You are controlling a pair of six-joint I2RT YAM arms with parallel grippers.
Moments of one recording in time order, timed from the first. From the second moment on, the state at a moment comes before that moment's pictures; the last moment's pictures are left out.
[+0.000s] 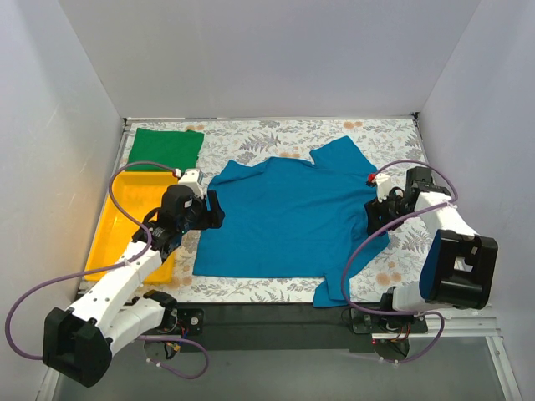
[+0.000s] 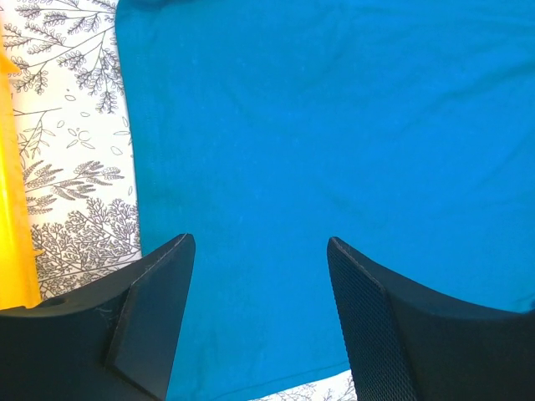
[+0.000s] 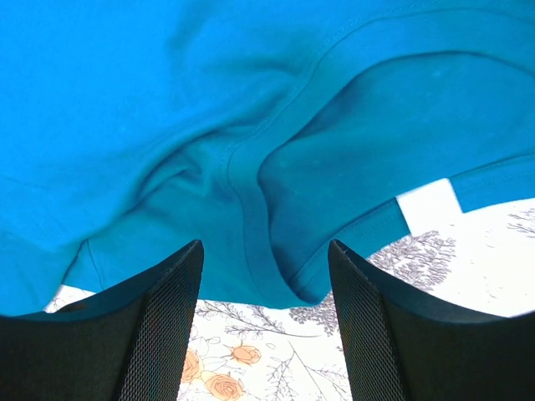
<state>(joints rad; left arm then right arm) -0.40 0.96 0.66 -0.31 -0.01 -0.36 -0.16 1.40 0.87 -0.74 -0.49 -0.71</state>
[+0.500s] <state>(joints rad) -0.40 0.94 0.65 -0.28 0.05 -0.38 -0.17 1.46 0.85 -0.79 -0.38 -0.75</state>
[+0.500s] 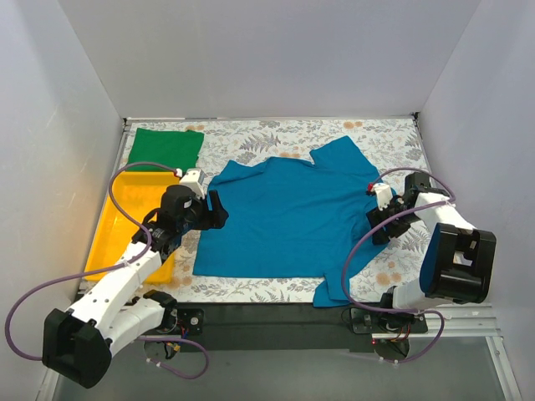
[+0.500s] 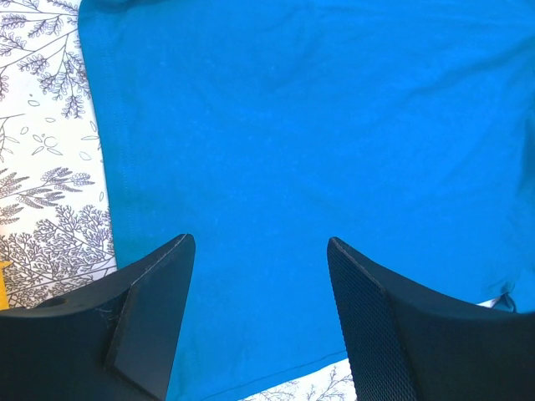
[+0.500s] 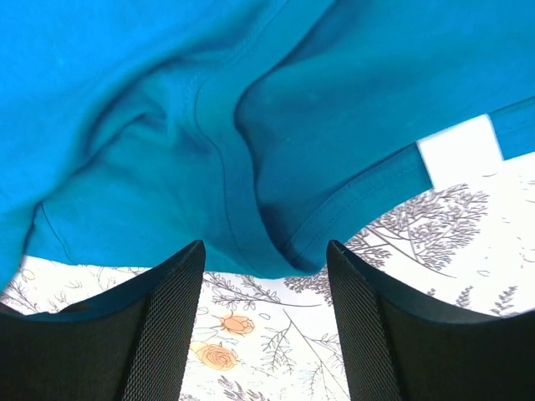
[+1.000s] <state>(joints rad) -0.40 0.96 0.65 -0.28 0.07 -0.39 -0.21 1.47 0.82 -0.80 -0.38 -0.80</state>
